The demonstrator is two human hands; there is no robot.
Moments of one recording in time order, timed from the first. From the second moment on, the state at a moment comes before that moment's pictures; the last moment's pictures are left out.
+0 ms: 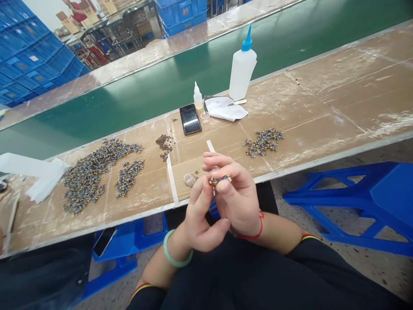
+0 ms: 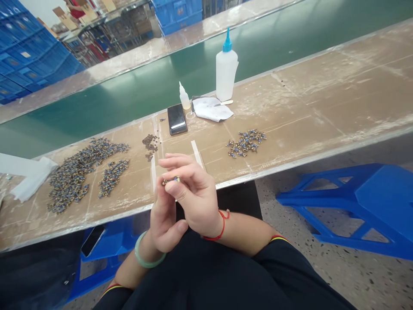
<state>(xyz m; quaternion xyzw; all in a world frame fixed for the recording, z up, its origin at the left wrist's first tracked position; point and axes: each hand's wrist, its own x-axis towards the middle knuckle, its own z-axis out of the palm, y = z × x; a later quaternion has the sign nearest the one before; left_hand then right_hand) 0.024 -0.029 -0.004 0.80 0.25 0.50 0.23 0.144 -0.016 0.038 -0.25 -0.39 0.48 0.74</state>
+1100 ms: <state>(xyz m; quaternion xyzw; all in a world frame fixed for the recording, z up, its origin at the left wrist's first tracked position) 0.022 -0.028 0.004 0.78 0.27 0.47 0.32 0.173 -0.005 0.024 -0.31 -0.54 0.30 0.72</state>
